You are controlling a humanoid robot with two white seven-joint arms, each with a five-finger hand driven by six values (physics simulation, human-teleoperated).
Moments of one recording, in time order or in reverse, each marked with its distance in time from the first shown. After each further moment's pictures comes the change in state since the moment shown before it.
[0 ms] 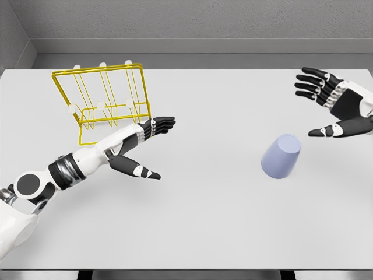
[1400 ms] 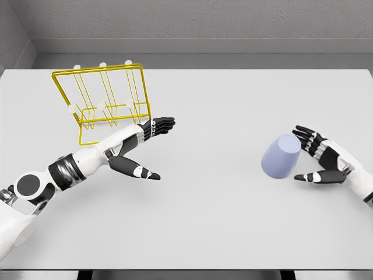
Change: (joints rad) left arm 0.002 0.000 0.000 0.002 0.000 0.000 0.000; right arm 0.160 0.239 0.004 0.337 0.233 -0.236 0.000
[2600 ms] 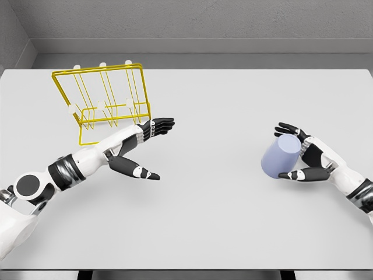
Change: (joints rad) left arm 0.002 0.002 0.001 0.002 -0.002 0.000 0.000; right arm -0.006 0.049 0.003 -0.074 0.027 0.001 0.000
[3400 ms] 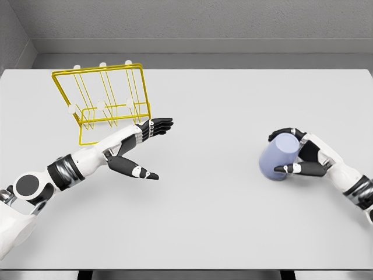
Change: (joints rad) left arm 0.000 0.002 0.001 0.010 0.000 0.000 0.000; right arm -0.028 0.001 0.018 -0.017 -0.001 -0.028 0.000
